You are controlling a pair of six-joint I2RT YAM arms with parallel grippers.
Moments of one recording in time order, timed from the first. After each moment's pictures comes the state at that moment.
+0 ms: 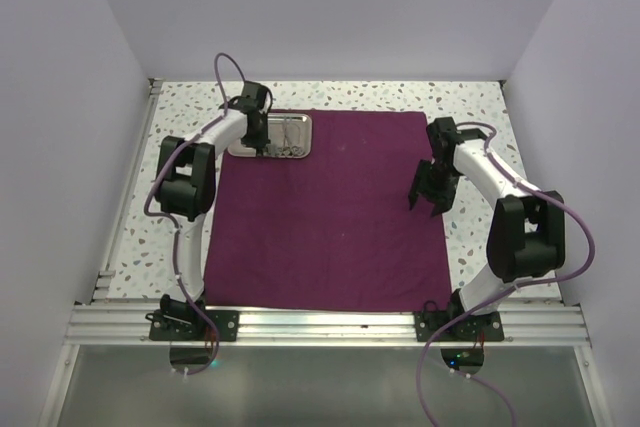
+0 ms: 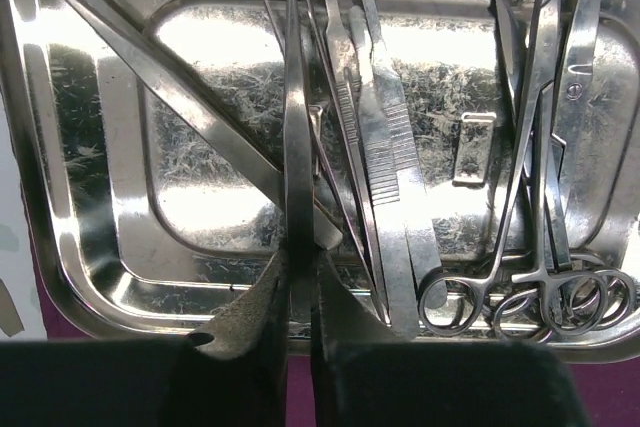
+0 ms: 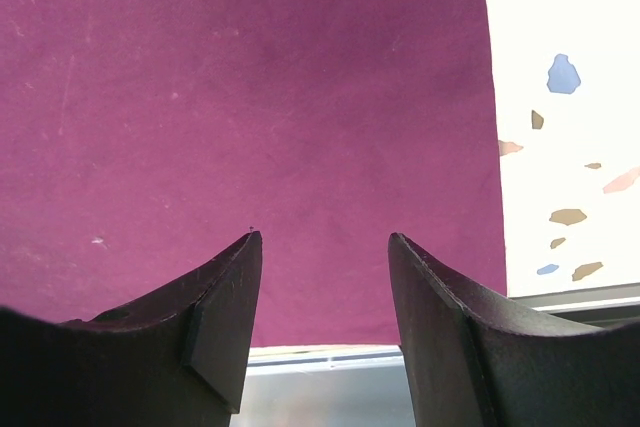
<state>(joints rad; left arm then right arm) -0.24 2.22 1.72 -0.55 -0.14 -0.26 0.14 1.63 1.21 -1.04 -0.02 0.54</state>
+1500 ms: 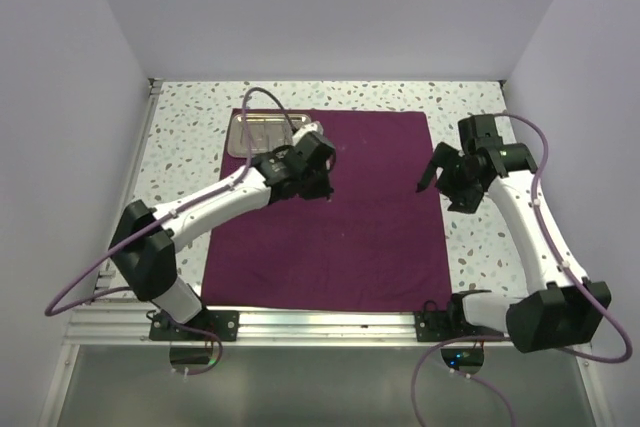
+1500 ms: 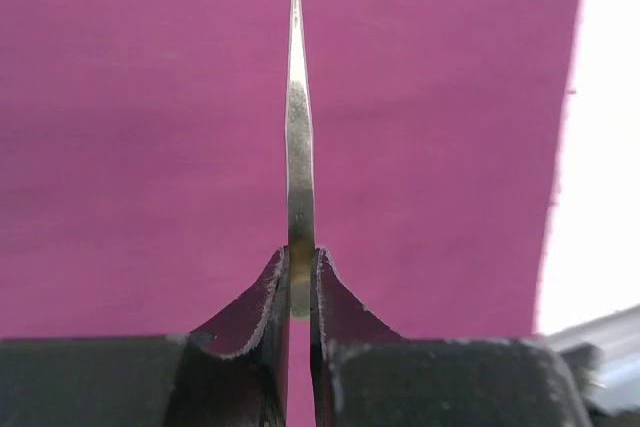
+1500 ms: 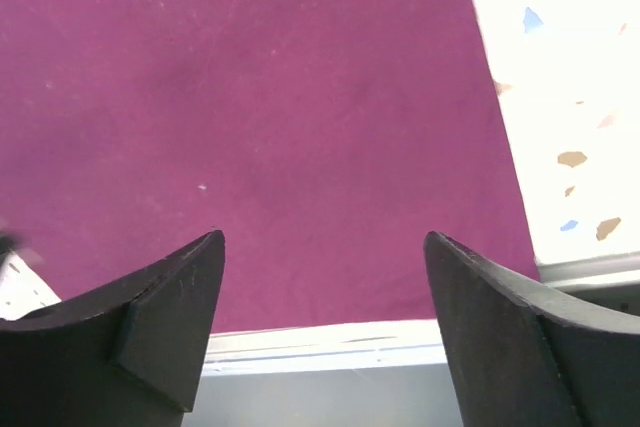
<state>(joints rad) -0.78 1.58 1.31 -0.64 -0.18 -0.84 0.13 1.27 1.23 -1.12 -0.03 0.64</state>
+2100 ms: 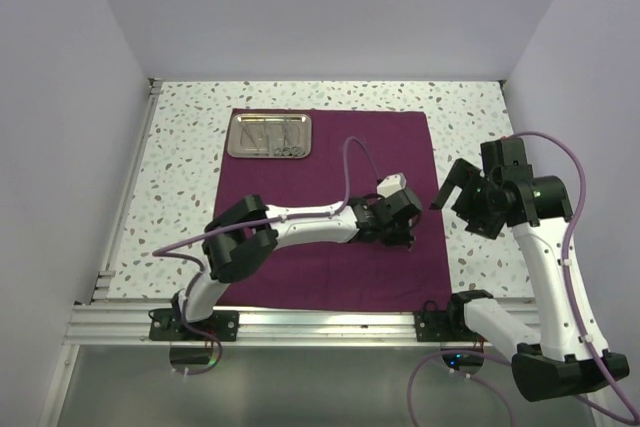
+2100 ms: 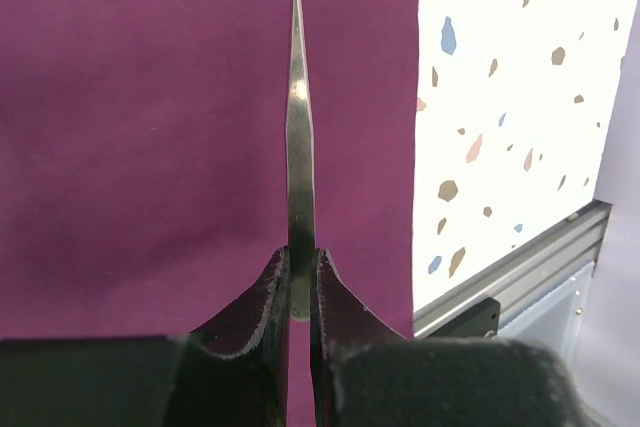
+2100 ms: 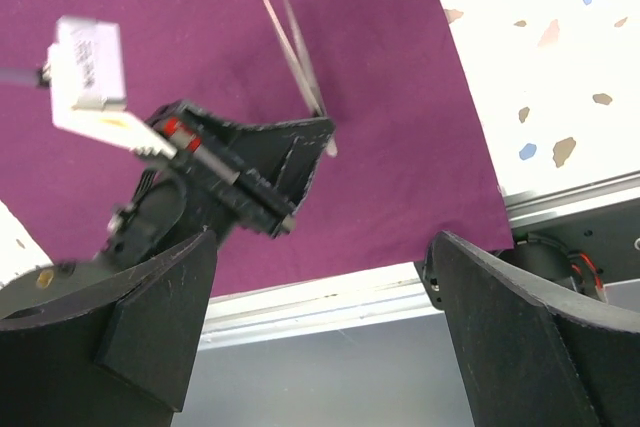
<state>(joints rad) -1.17 2.08 1.56 -0.33 -0.16 -1.16 0.12 0.99 1.26 -1.34 0.02 0.68</state>
